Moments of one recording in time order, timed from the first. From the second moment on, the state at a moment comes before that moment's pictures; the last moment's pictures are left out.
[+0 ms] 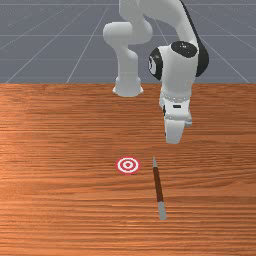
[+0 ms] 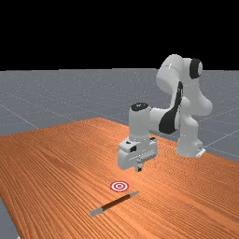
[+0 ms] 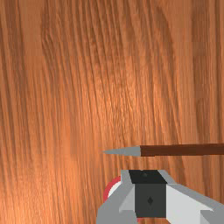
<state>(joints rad) 0.19 0.49 0.03 -1.83 -0.05 2.27 -0.47</state>
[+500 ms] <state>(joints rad) 0.37 0.65 0.08 -1.60 -0.07 2.21 -0.29</state>
